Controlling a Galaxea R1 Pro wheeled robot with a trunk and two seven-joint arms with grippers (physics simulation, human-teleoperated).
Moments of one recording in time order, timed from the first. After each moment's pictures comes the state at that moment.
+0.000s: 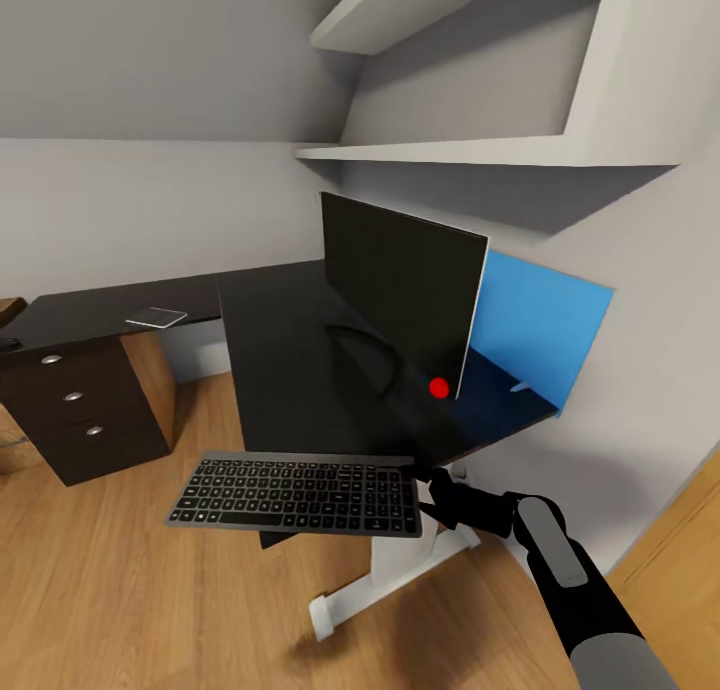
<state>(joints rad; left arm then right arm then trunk) -0.21 -0.01 -1.37 -0.15 1.39 -0.42 0.35 -0.51 -0.04 -0.01 -1.07 -1.18 0.95 0.02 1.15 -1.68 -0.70</state>
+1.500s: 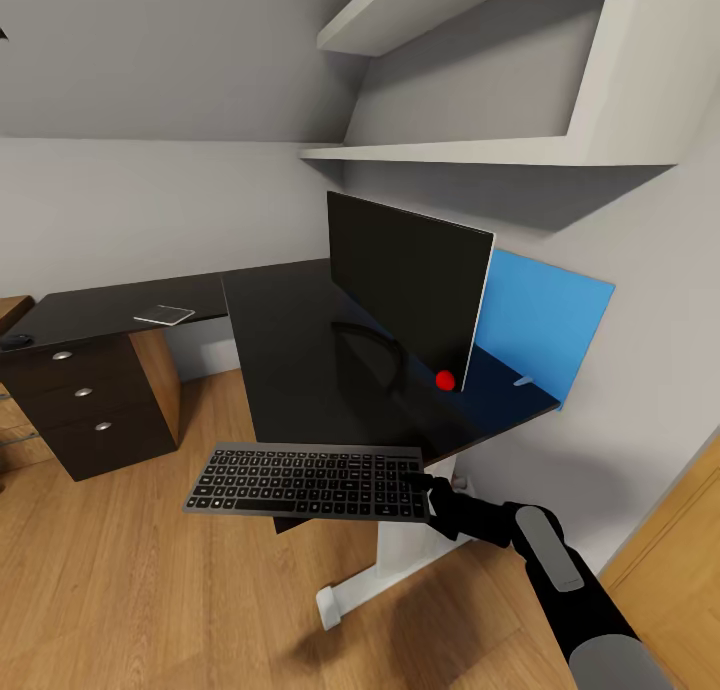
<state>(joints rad) -0.21 -0.01 -1.37 -0.15 1.39 -0.42 0.35 -0.51 -0.04 -0.01 -0.99 -1.19 0.91 0.02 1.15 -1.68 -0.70</state>
